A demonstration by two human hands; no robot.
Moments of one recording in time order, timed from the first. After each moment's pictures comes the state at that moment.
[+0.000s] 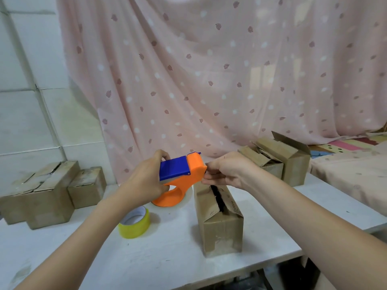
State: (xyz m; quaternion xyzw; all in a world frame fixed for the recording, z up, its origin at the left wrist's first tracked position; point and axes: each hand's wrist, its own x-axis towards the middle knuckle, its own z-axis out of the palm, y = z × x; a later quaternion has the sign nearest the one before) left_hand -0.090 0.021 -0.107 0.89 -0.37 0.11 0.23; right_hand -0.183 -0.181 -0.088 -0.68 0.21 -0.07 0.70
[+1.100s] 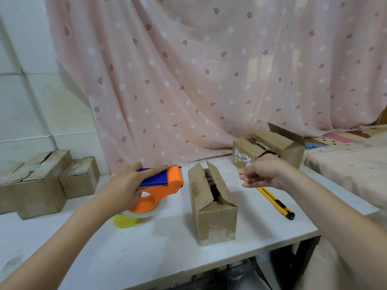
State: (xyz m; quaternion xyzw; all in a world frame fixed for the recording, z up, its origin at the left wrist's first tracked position) left_hand -0.067 0.060 -0.154 0.87 -0.45 0.15 0.12; right_hand -0.219 -0.271 -0.127 -0.70 0.32 -0.06 0.64
